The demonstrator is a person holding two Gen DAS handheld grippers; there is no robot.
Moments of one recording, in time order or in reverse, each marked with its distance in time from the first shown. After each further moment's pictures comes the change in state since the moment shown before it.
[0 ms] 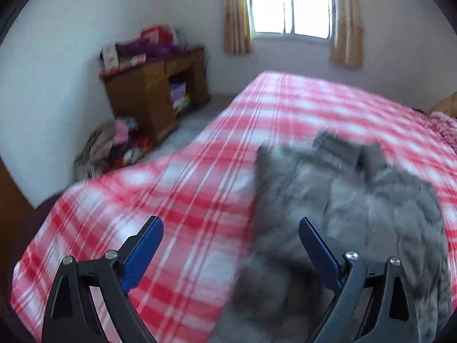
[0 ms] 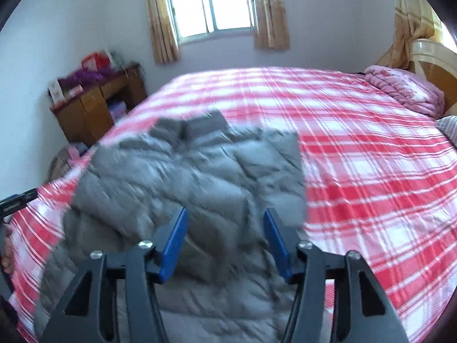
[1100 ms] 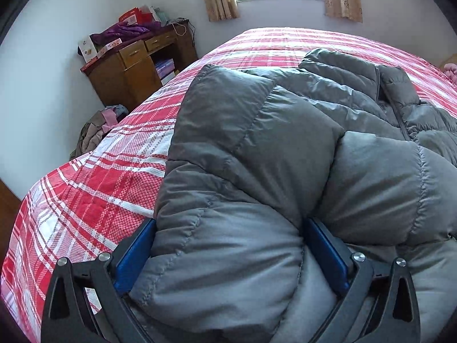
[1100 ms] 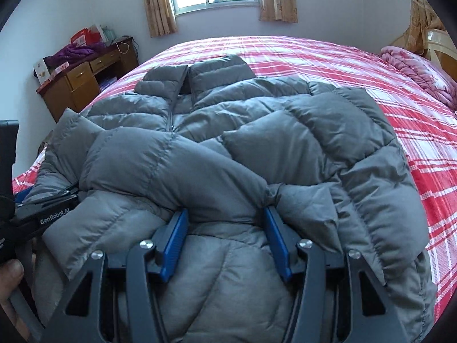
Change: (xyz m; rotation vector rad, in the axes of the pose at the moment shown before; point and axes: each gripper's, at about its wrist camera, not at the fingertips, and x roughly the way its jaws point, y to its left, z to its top) left arm 0.147 -0.100 -0.050 0.118 0.169 0.082; right arm 0.146 0.036 -0.028 -0.019 0.141 -0.047
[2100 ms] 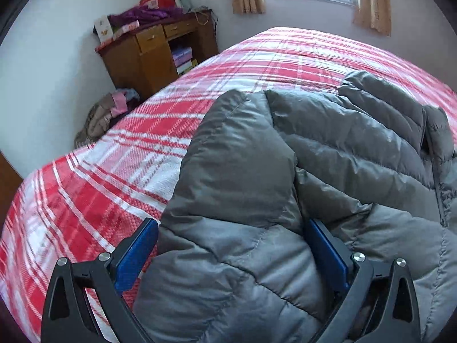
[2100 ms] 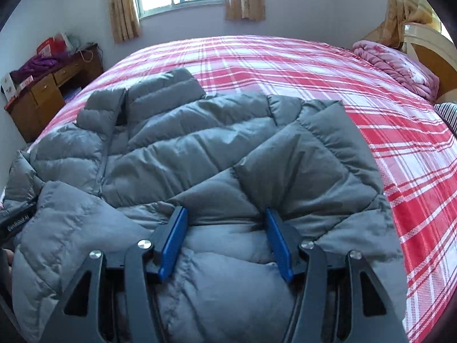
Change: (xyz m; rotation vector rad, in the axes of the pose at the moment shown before) left arm 0.041 0.024 0.042 -0.138 0.048 0.022; right arm 0.031 -0.038 0.044 0.084 0.008 -0.151
